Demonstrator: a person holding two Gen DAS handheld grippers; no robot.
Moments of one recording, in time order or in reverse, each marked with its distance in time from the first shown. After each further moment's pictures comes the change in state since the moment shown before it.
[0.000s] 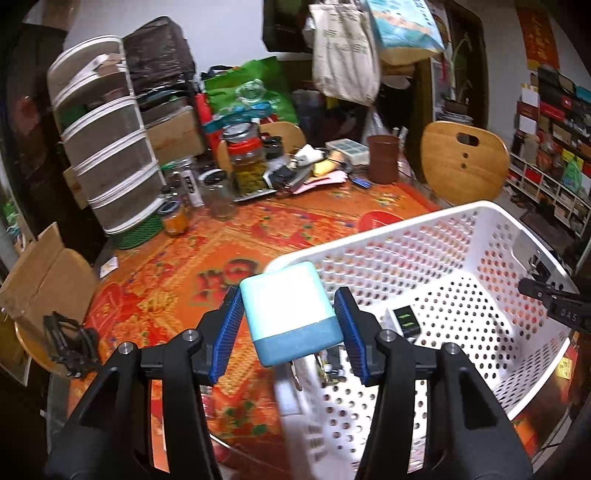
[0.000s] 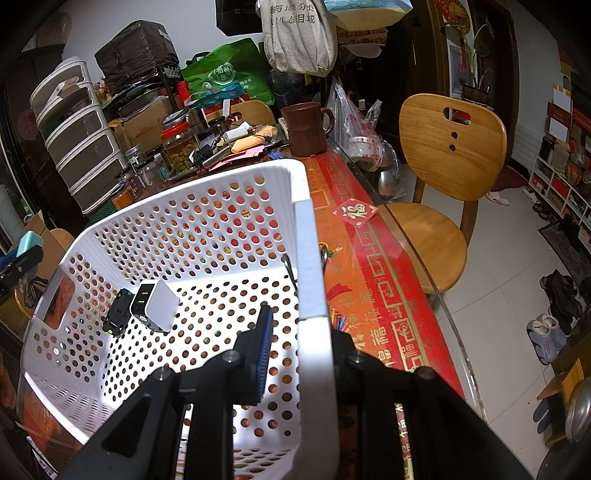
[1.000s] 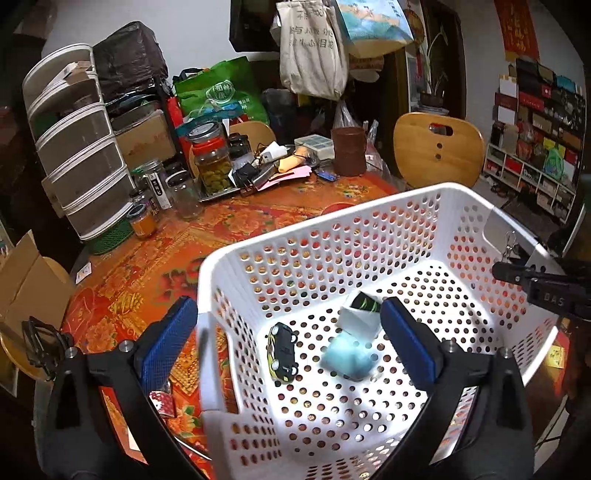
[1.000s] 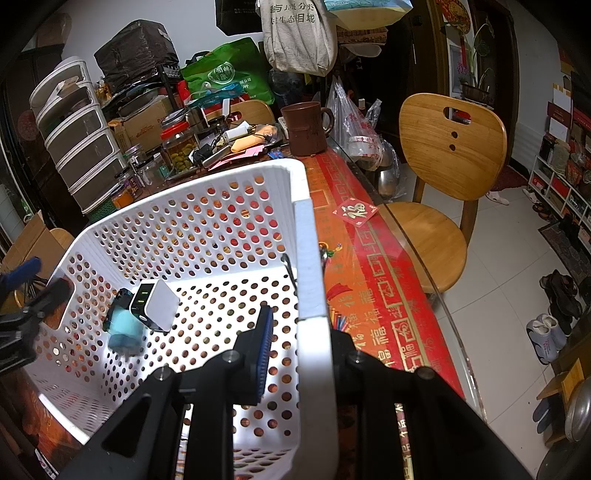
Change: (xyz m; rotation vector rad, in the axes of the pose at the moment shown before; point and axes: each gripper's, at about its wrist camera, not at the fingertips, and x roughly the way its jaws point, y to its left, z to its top) left arm 0.007 -0.037 -0.014 0.037 -0.011 -0.076; right arm 0.001 -0.001 0.000 0.005 0.001 0.006
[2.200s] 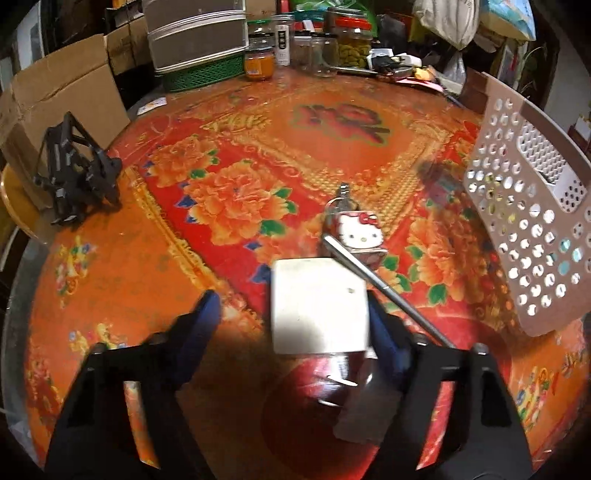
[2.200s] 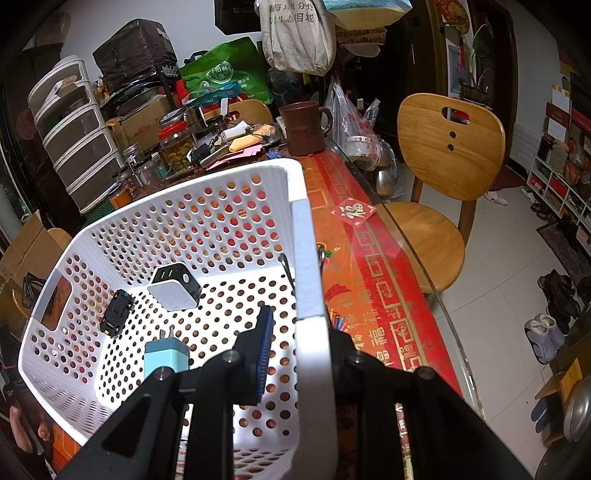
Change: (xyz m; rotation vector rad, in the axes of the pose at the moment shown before) left arm 0.043 0.199 -0.179 -0.319 0.293 0.080; right arm -0.001 -0.003 0.001 -0.012 0.002 -0.007
